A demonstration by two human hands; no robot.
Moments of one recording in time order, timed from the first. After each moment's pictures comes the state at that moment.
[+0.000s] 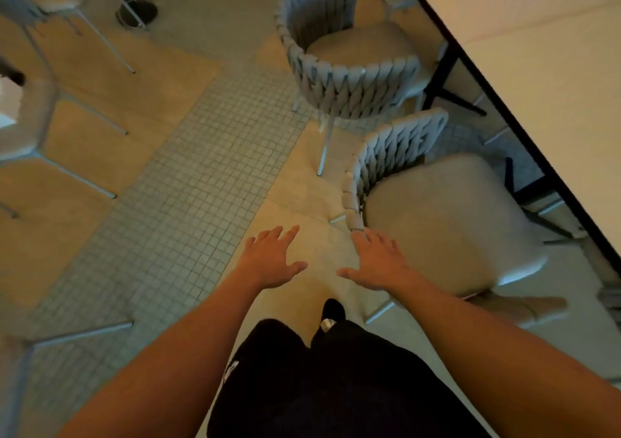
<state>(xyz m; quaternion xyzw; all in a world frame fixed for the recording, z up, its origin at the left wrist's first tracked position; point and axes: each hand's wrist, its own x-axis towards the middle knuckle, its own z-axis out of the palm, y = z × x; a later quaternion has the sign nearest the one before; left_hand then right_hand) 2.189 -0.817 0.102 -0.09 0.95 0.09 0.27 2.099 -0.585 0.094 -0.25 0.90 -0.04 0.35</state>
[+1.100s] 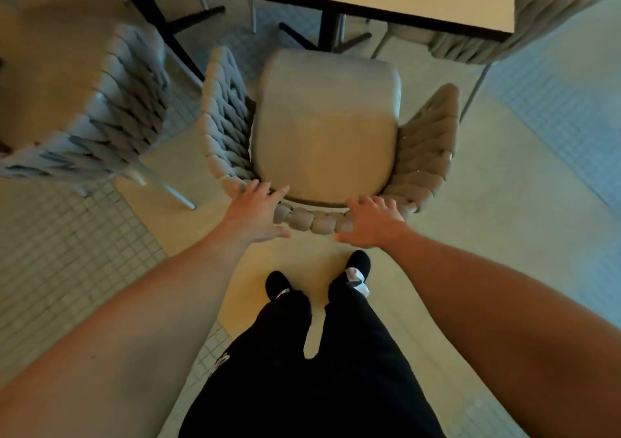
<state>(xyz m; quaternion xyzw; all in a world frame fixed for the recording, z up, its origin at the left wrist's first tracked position) 1.908 -0.772 0.026 0.48 0.82 -0.11 0.30 2.091 -0.597 0.037 0.27 0.88 -0.14 0.37</state>
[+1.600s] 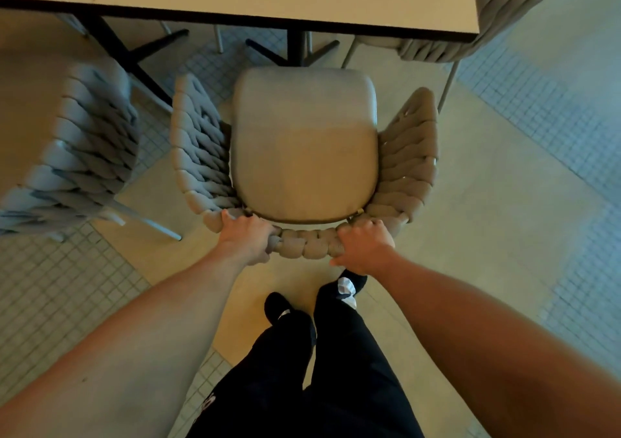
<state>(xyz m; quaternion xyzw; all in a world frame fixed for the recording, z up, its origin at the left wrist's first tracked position) 1.902 -0.735 0.028 0.49 0.77 -0.24 0.33 2.091 -0.607 0.018 0.25 0.88 -0.04 0.40</state>
